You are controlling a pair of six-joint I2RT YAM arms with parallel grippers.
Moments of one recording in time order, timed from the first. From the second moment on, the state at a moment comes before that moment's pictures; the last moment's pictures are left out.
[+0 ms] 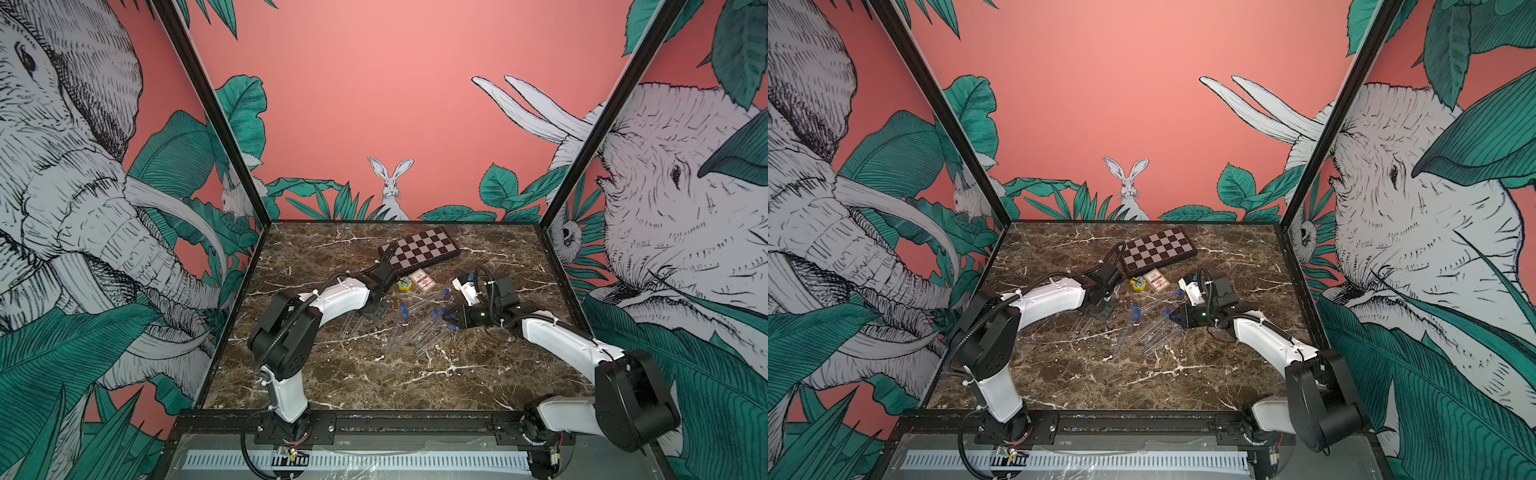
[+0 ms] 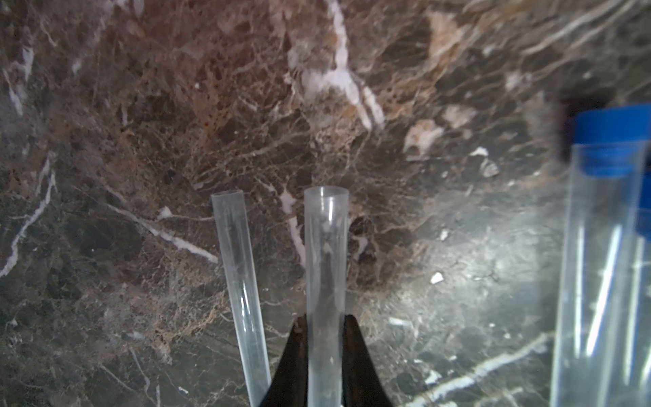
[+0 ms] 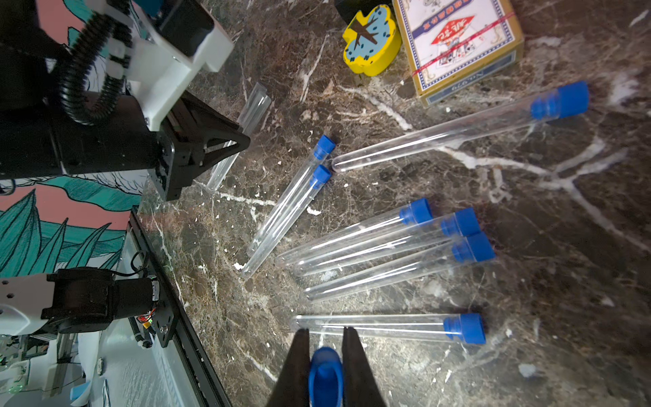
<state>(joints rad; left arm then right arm) -0.66 1.79 1.17 -0.71 -0.28 -0.09 0.37 1.33 0.72 -0.28 -0.62 0.25</state>
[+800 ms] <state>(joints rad) -0.66 1.83 1.15 -0.70 -0.27 -0.13 0.37 1.28 0.75 -0.34 -0.57 0.25</state>
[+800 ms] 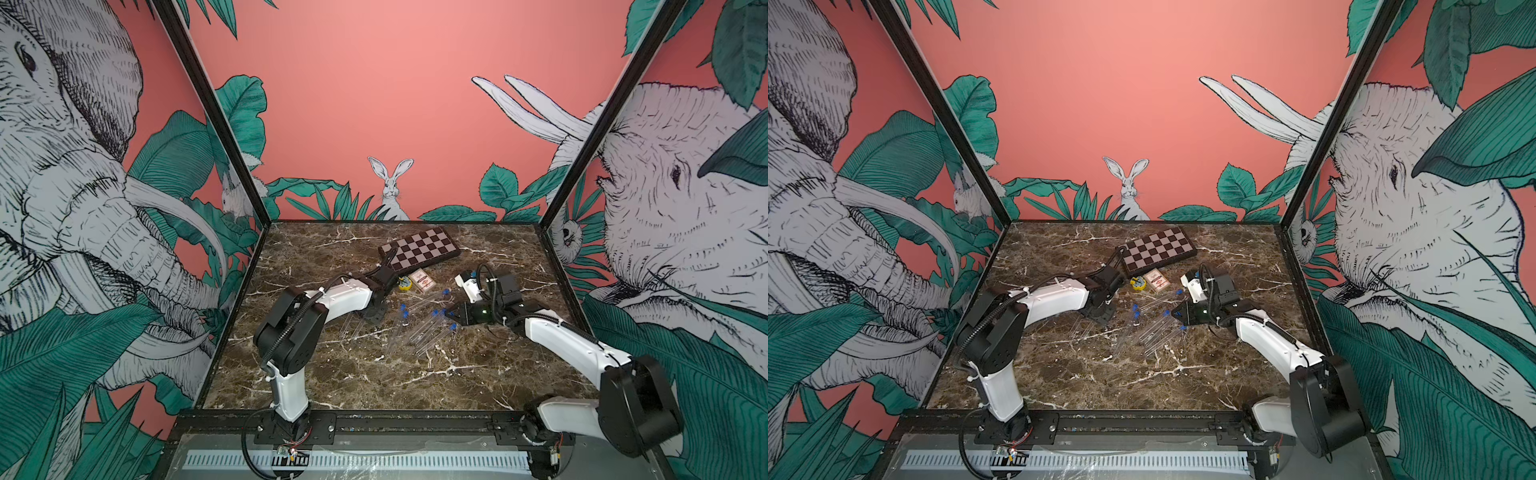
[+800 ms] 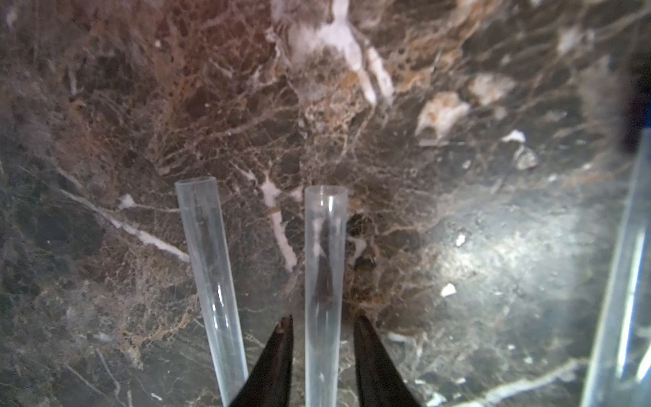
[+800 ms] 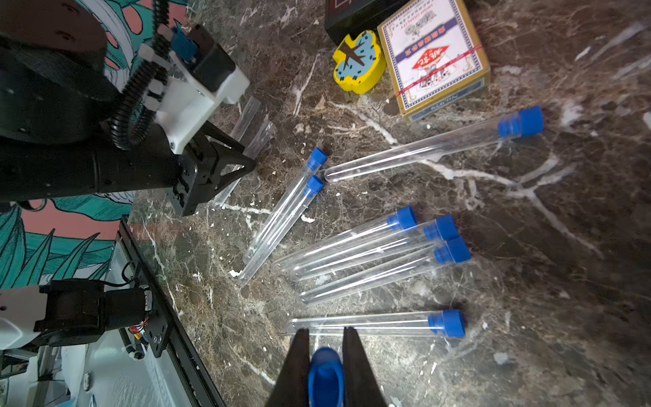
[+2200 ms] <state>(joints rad) -0.83 1.44 1.08 -0.70 -0.17 -0.08 0.33 1.62 0.97 -0.63 -0.05 0.01</state>
